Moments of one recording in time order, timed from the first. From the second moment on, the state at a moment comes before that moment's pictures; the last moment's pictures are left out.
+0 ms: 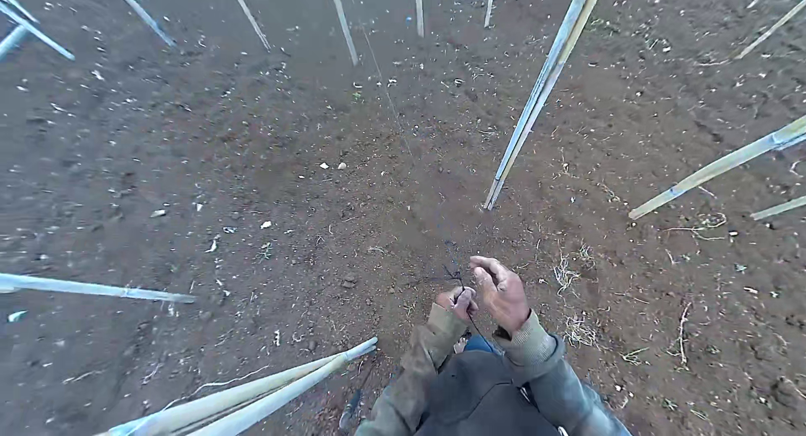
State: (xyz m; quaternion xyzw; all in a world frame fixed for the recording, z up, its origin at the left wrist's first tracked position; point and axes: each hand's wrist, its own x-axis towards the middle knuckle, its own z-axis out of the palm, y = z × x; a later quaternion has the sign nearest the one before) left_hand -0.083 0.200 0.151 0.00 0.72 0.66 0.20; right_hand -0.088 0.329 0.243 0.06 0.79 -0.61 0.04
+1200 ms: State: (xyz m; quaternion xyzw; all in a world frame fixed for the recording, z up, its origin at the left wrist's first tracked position) left_hand -0.158 0.155 0.212 0.14 0.90 0.38 -0.17; right_hand -0.160 0.298 0.207 0.09 0.57 -0.81 0.10
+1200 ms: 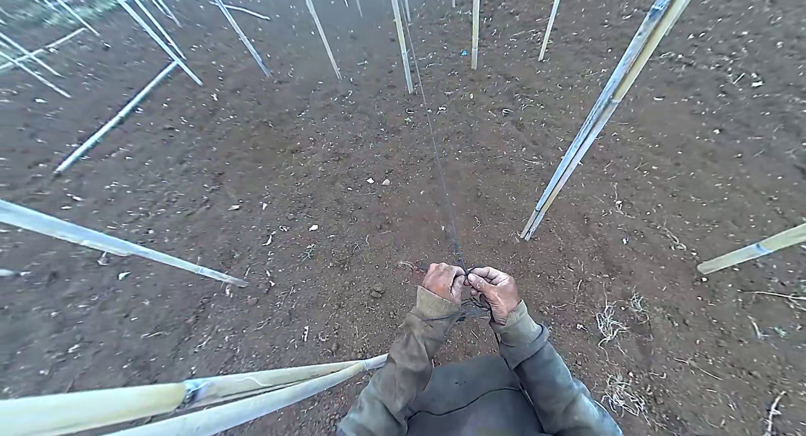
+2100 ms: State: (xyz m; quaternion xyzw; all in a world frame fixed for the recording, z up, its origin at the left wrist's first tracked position) left_hand -0.149 0.128 0.242 0.08 0.90 0.44 0.02; right_hand -0.153 0.284 0.215 -0.12 0.87 -0.48 -0.08
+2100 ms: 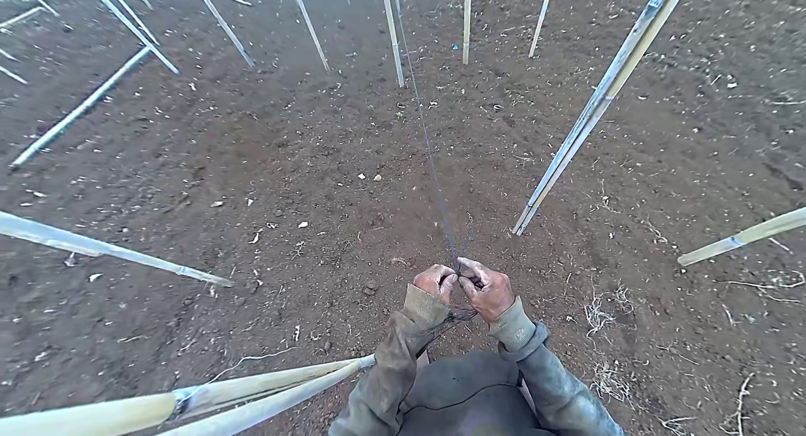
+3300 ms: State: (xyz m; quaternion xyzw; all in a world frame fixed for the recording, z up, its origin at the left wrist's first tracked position) left_hand -0.148 0.121 0.194 -0.09 0.79 0.61 -0.02; right_hand -0.153 0.267 0.246 -0.14 0.82 -0.56 0.06
